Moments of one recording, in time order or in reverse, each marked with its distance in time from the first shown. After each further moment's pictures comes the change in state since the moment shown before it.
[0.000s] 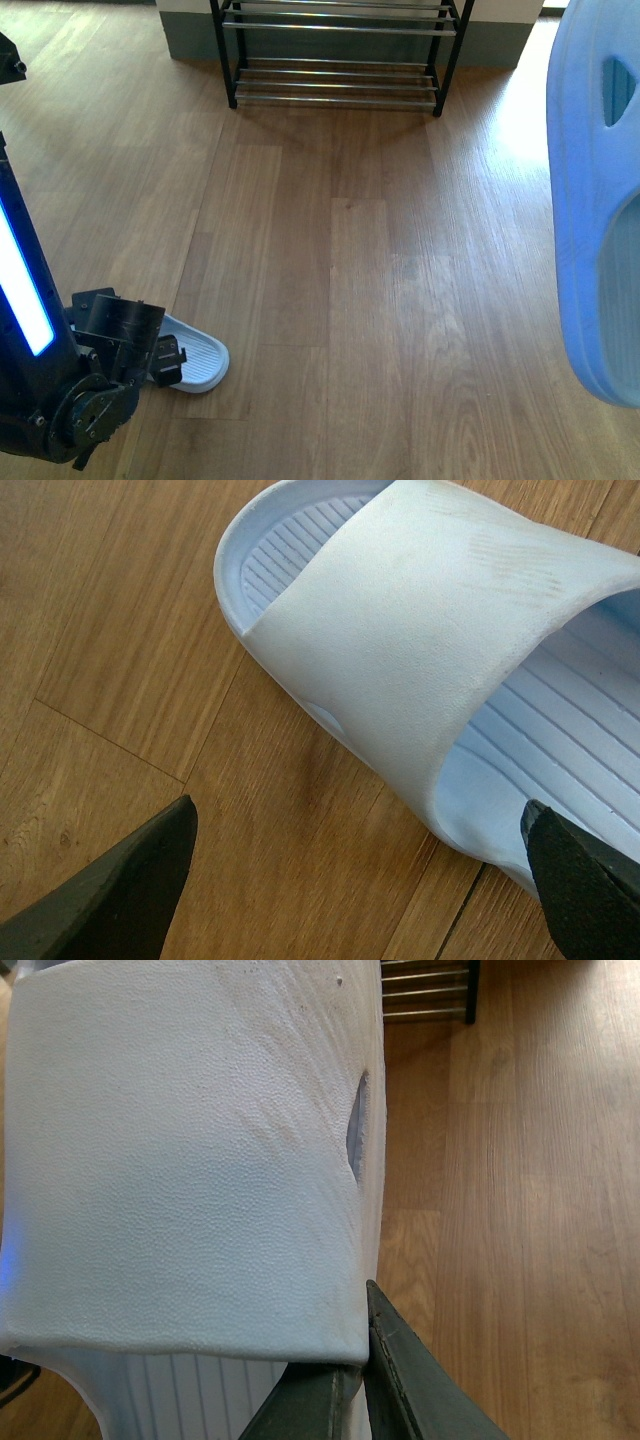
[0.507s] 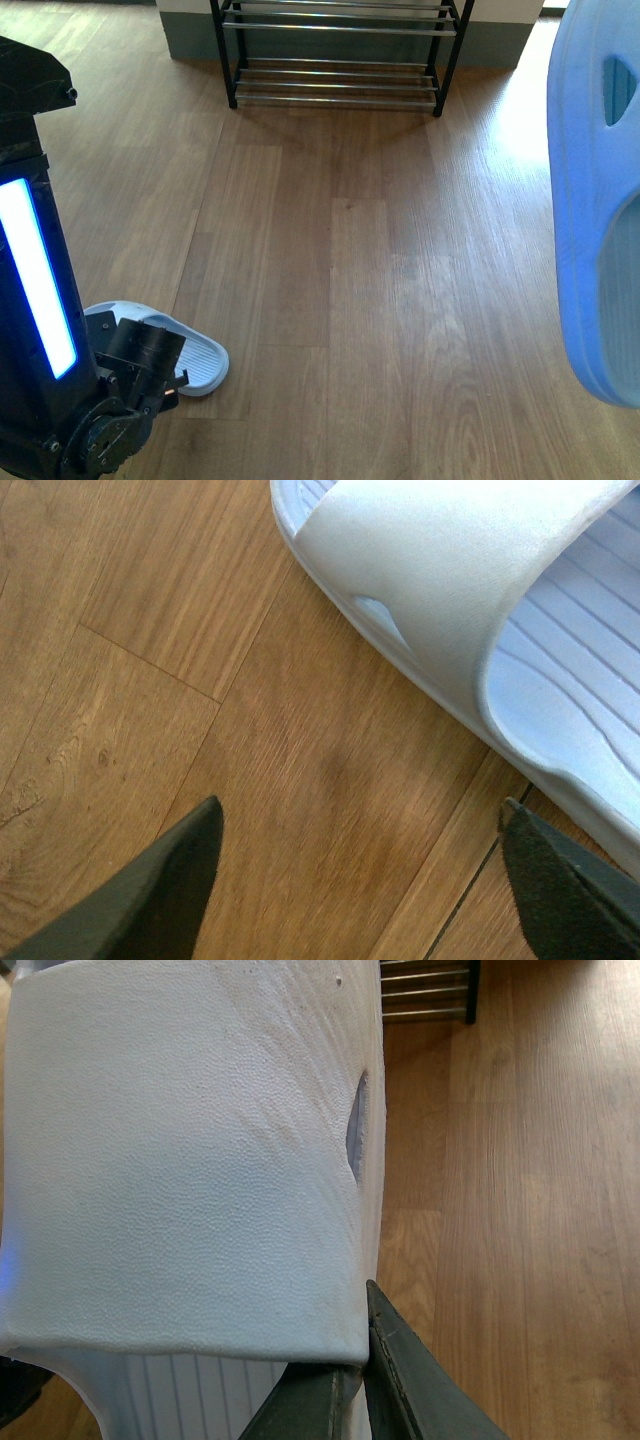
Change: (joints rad) left arm -0.077 0.008 -0.043 -0.076 -0.085 -0.148; right arm 0.000 0.000 0.000 0.000 0.000 0.000
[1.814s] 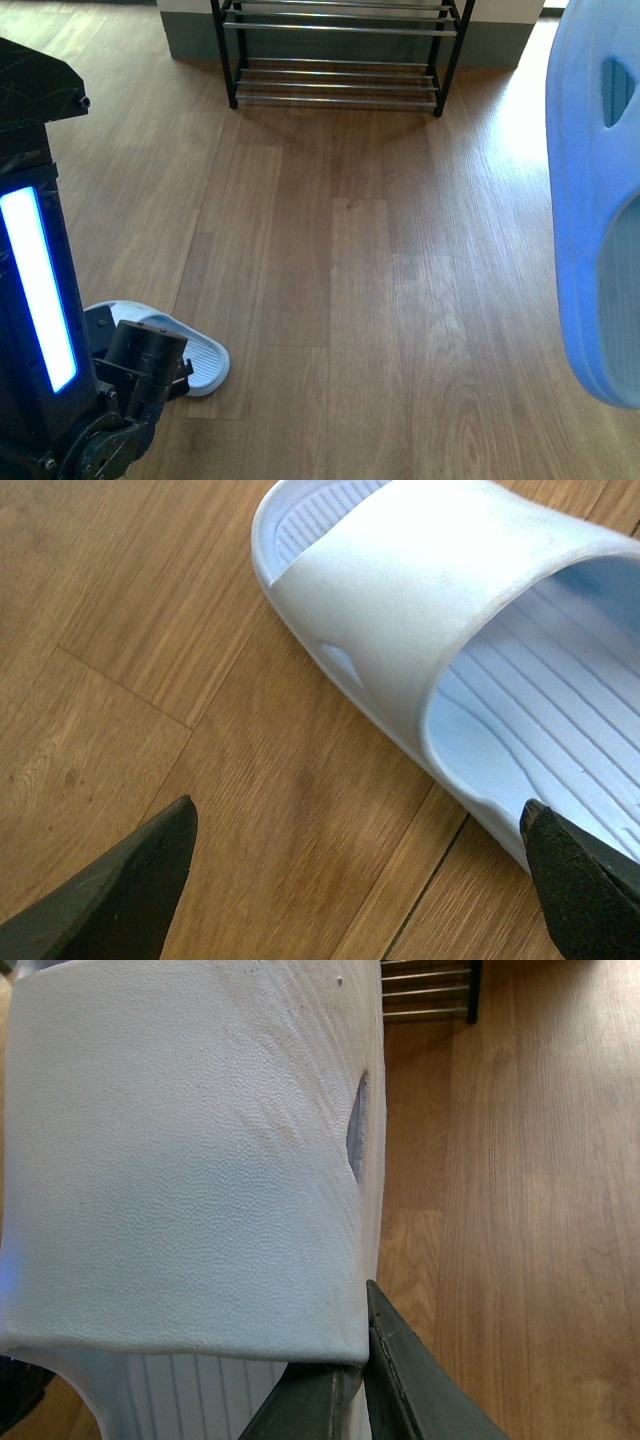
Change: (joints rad) left arm -0.017 -0.005 -0.032 0.141 -0.011 -0.016; right arm 0.000 0.000 0.000 0.000 0.000 0.000
